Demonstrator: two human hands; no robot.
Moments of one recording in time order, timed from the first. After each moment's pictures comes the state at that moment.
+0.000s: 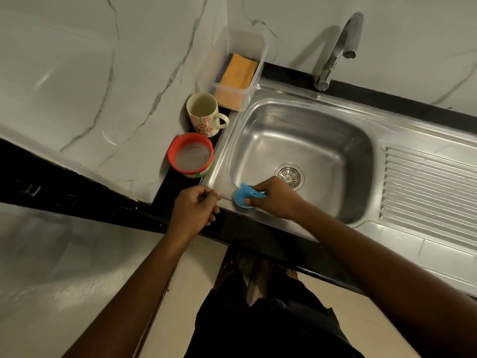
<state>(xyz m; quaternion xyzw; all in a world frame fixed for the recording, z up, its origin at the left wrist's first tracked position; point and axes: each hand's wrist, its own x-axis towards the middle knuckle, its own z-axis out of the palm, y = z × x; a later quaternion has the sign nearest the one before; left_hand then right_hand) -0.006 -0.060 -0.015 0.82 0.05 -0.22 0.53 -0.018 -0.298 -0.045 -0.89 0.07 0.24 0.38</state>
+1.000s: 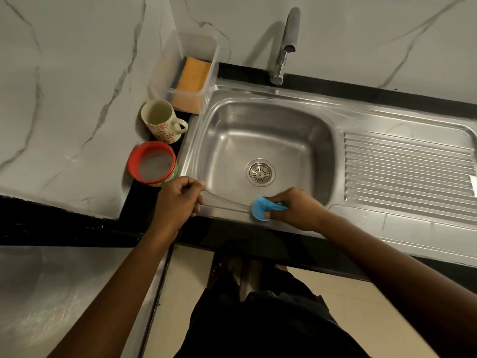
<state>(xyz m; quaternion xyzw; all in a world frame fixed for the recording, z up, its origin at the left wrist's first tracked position) 0.008 -0.106 -0.003 0.81 0.01 -0.22 0.55 -0.099 -0.385 -0.027 -0.90 0.11 0.25 0.34</state>
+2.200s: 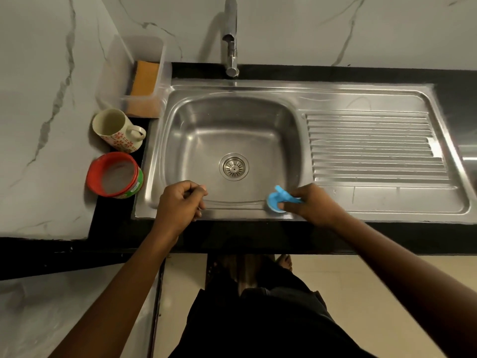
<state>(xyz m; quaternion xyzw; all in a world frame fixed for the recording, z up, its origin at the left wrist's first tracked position) -0.020 -0.163 -0.013 0.82 -0.06 -0.27 0.51 -0.181 -0.442 -0.029 -0.86 0.31 0.18 0.36</state>
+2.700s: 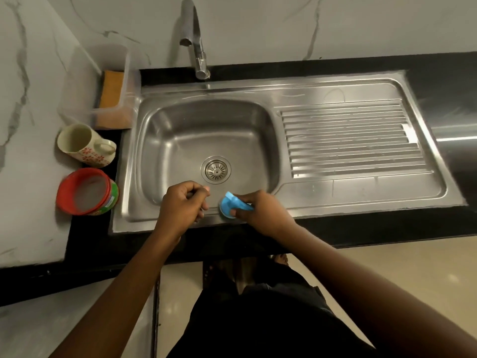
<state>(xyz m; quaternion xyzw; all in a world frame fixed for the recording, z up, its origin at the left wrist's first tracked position) -0.034 -0.220 -0.011 0.81 -0.10 -0.30 0.49 -0.164 -0.390 -0.038 -0.86 0.27 0.13 0.42</state>
